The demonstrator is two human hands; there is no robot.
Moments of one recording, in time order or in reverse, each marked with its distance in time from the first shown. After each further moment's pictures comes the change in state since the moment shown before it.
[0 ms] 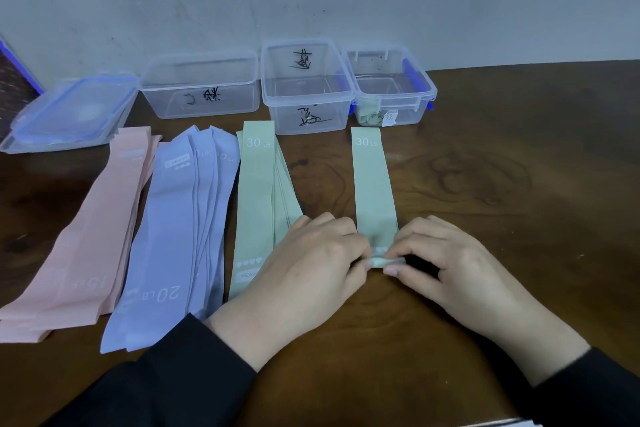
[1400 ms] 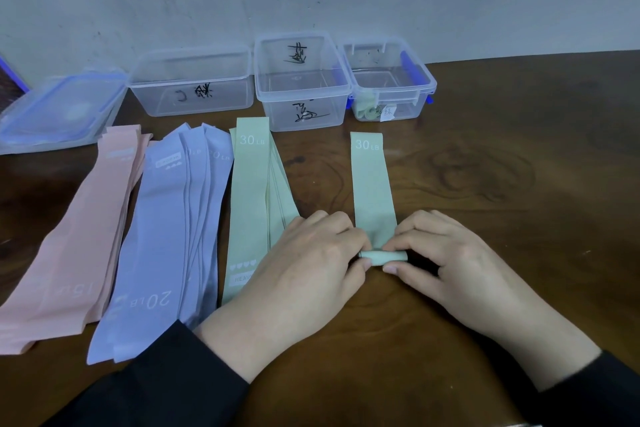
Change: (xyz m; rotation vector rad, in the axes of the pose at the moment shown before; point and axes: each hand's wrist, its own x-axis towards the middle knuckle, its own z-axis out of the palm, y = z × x) left_hand 0.000 -0.001 0.001 -0.003 0.015 -0.004; right_hand 0.003 -0.001 0.001 -0.039 -0.008 0.049
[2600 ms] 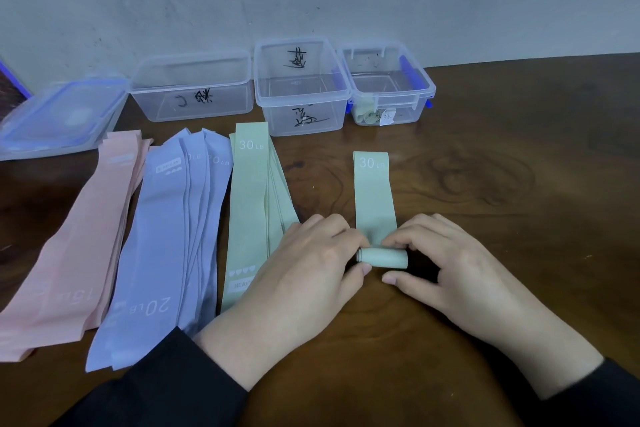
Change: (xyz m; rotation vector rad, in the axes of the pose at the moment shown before) left_hand 0.001 0.000 0.001 -0.015 0.005 -0.036; right_hand 0.000 0.000 -0.001 -0.001 -0.020 0.033
